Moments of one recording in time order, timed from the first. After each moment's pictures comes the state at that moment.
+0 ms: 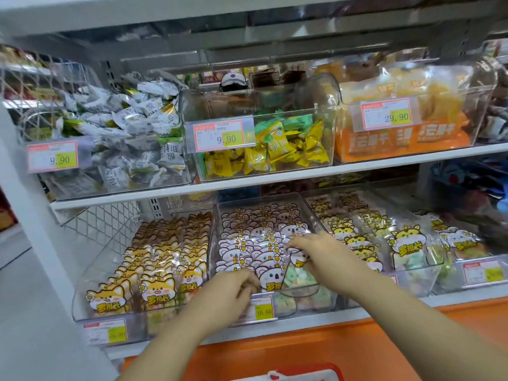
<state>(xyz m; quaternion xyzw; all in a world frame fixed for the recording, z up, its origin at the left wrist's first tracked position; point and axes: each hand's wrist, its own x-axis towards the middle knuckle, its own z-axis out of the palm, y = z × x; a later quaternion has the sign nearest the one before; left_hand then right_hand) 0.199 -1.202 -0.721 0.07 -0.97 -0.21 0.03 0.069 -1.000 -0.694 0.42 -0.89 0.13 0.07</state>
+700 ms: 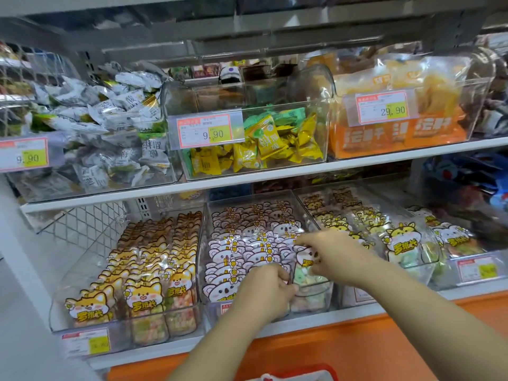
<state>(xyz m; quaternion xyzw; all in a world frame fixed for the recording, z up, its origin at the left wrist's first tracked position) 0.144 -1.134 -0.732 0.15 -0.95 -0.28 0.05 0.048 -0.988 -0.687 0.39 -0.91 0.08 0.03</state>
